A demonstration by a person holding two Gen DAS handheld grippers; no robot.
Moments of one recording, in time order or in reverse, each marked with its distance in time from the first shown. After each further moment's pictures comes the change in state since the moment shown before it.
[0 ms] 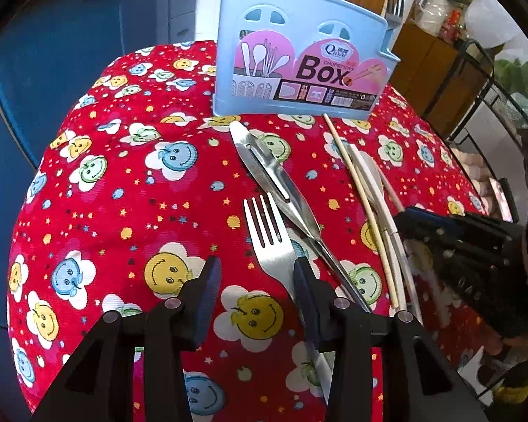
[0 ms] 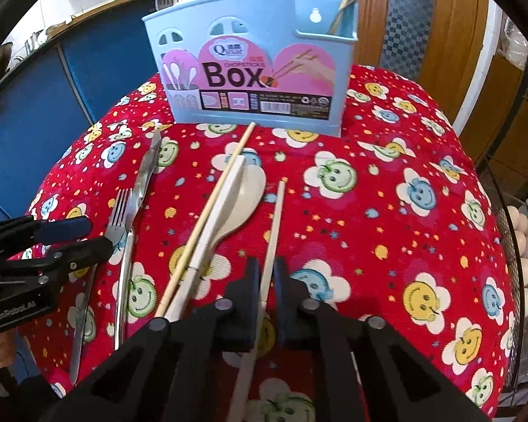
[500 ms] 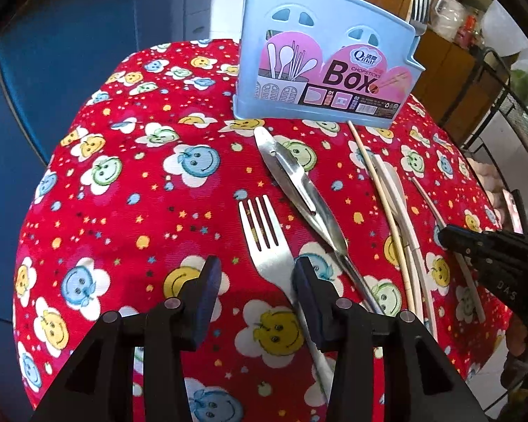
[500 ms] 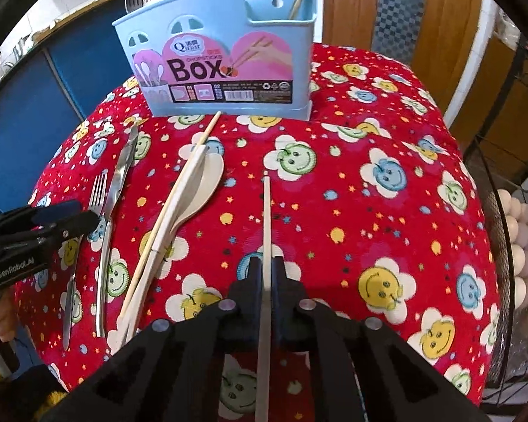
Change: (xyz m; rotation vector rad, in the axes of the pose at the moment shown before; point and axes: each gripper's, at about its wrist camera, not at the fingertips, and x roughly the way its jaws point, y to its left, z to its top) left arm 0.008 0.015 0.012 -0.046 0.003 0.031; right arm -0.004 -0.027 0.005 0.023 0.082 0.008
